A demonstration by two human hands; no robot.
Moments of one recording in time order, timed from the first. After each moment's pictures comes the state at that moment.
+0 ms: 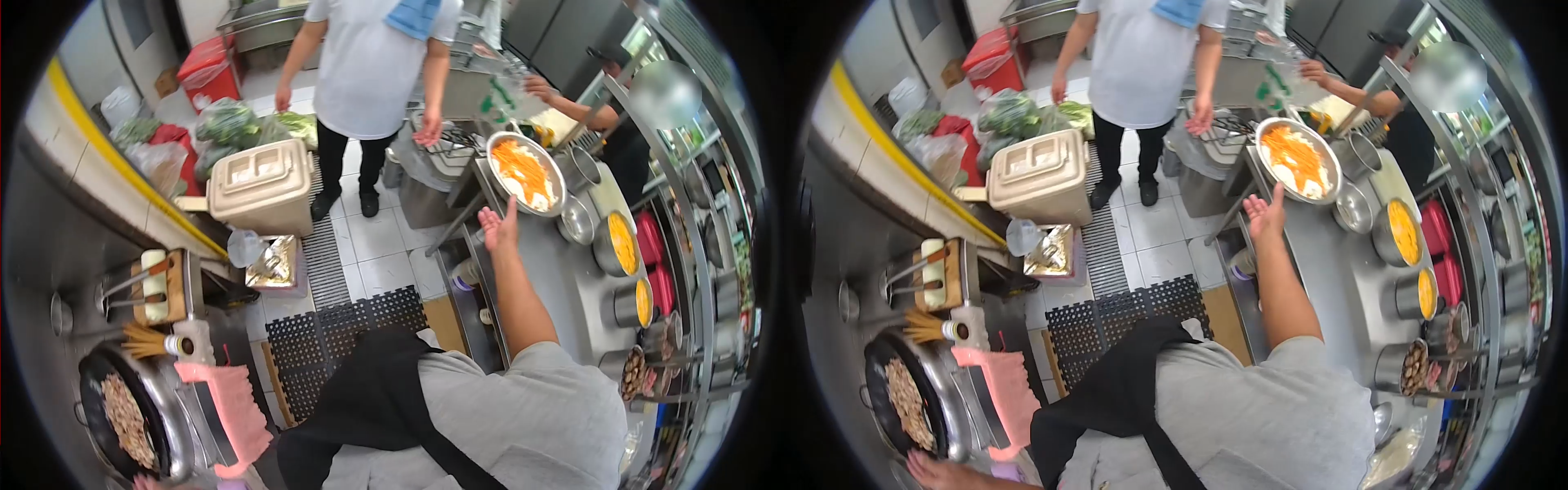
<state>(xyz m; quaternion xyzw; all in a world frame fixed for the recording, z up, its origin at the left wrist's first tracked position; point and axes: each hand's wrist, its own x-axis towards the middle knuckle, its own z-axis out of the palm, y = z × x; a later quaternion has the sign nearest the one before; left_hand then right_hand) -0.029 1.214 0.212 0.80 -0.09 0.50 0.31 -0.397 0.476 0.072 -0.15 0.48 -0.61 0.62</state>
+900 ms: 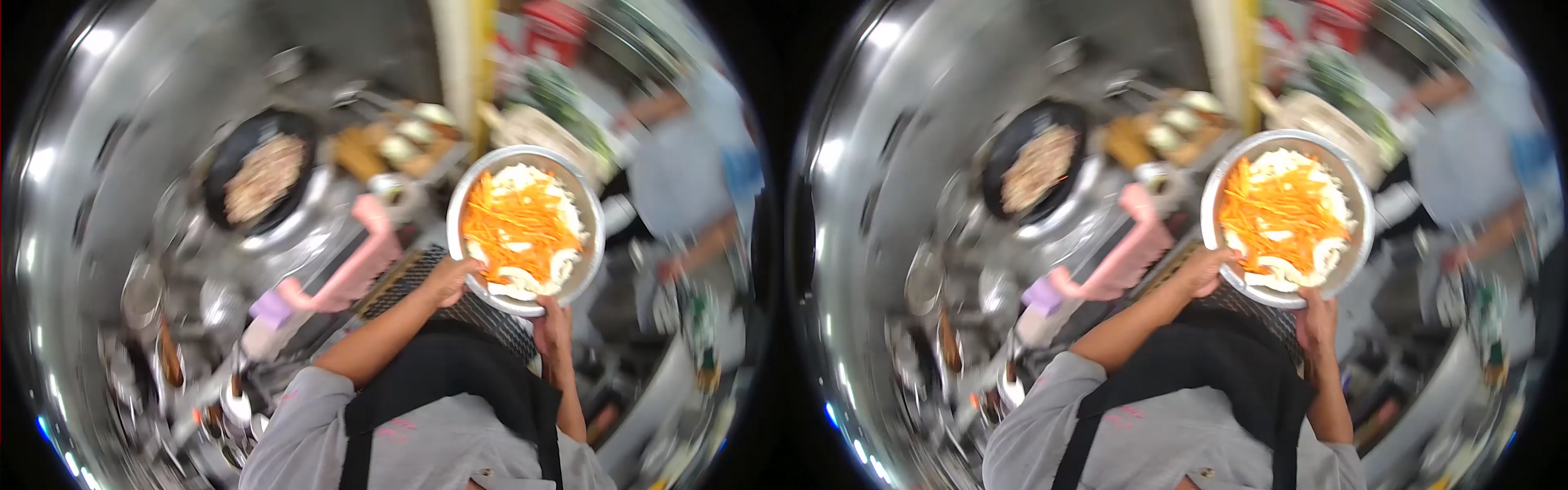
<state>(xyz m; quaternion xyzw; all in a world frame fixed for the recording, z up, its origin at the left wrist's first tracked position) -0.047 0.927 0.067 0.42 0.04 -0.40 0.81 -0.180 0.723 0.100 -0.41 0.26 -0.06 0.87</state>
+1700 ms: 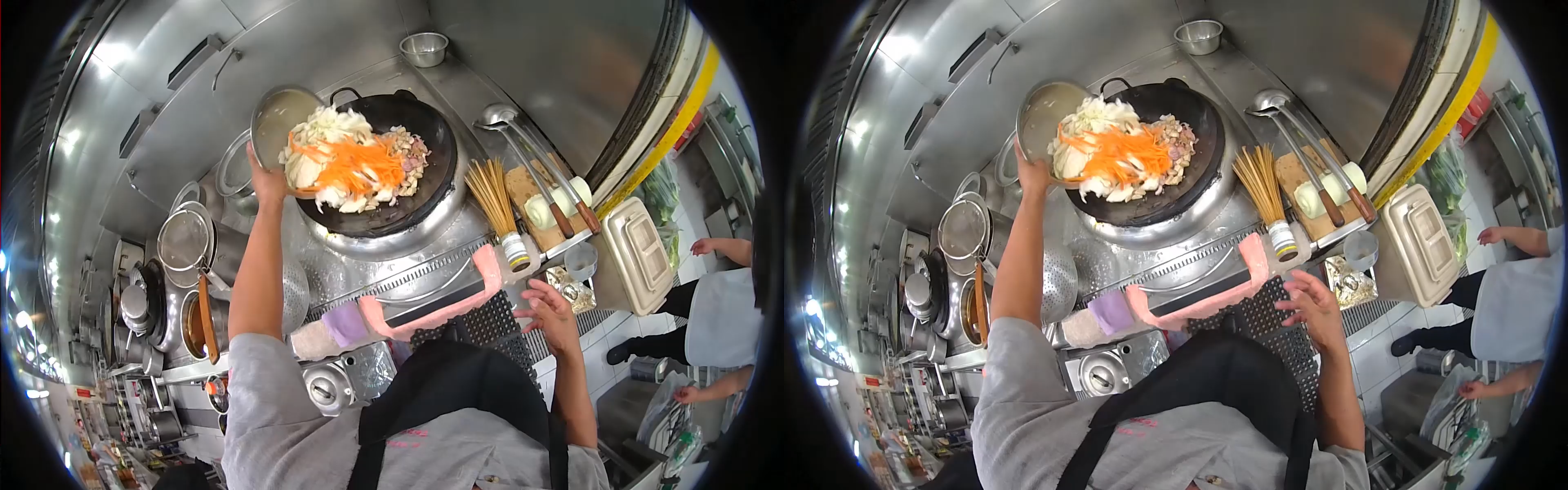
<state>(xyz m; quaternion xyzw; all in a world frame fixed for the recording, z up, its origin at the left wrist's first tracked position) 0.160 1.489 0.219 0.85 0.21 0.40 0.28 0.048 0.905 0.115 -0.59 0.04 0.25 0.76</state>
